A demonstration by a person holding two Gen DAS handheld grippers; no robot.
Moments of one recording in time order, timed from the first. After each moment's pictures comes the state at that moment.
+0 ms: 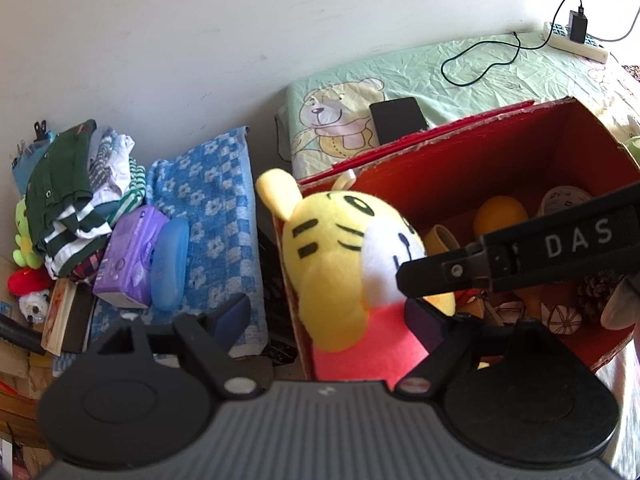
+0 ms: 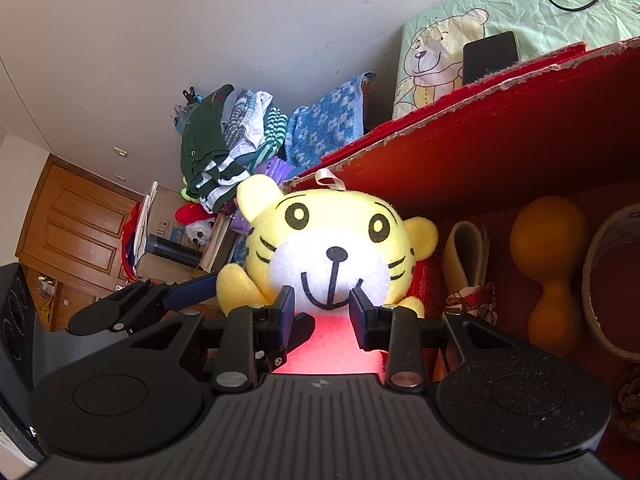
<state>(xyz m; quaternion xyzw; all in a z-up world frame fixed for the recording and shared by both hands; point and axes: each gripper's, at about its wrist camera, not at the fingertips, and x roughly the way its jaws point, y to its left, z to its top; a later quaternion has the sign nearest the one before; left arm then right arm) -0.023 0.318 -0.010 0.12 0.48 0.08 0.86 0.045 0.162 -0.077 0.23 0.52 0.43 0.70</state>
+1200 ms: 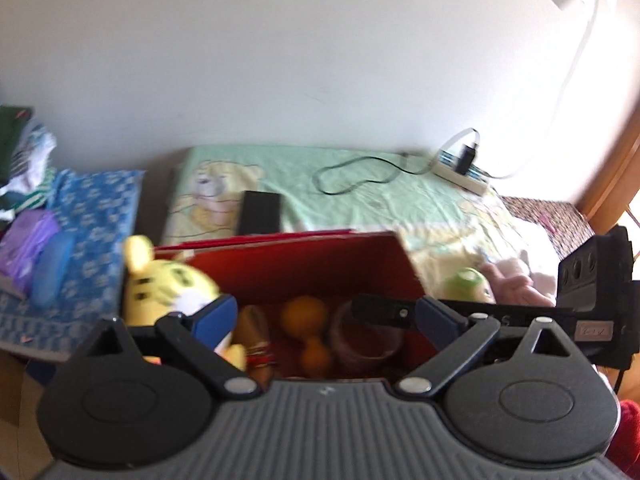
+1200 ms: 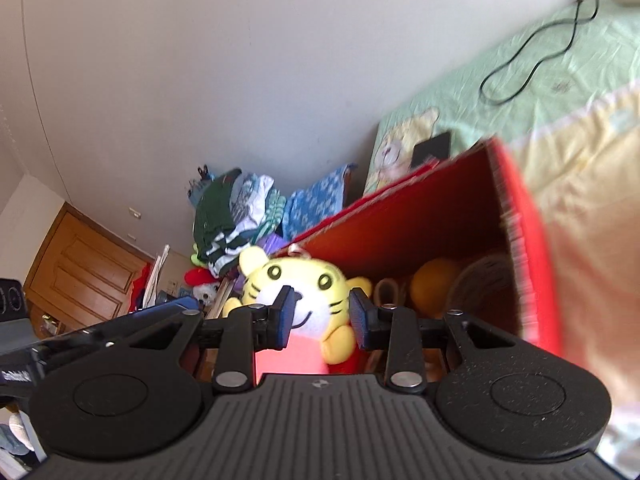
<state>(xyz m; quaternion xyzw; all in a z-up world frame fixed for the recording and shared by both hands) -0.049 0.246 0.060 -0.08 0.38 -0.05 0.92 0.027 0.030 -0.046 0.28 0.41 0.41 0.77</state>
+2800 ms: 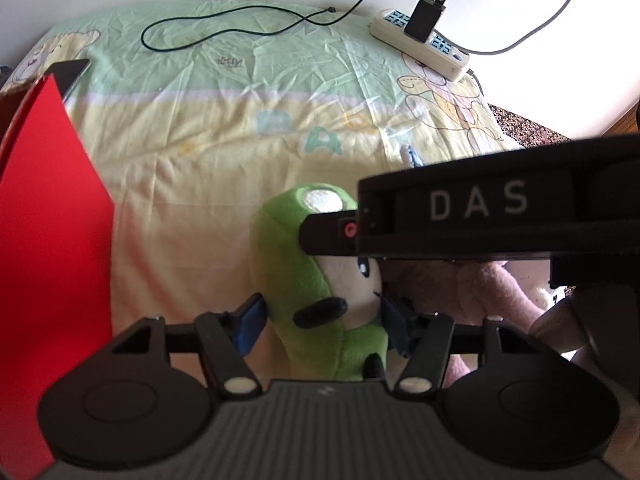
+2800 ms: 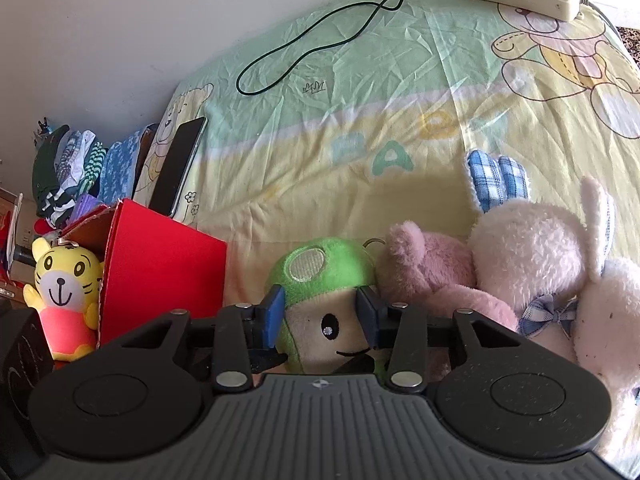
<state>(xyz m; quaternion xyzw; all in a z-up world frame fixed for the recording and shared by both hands) 0.096 0.008 -0.096 -0.12 0.52 -0.05 0.84 0.161 -0.112 -0.101 0.11 0.56 0.27 0.77</state>
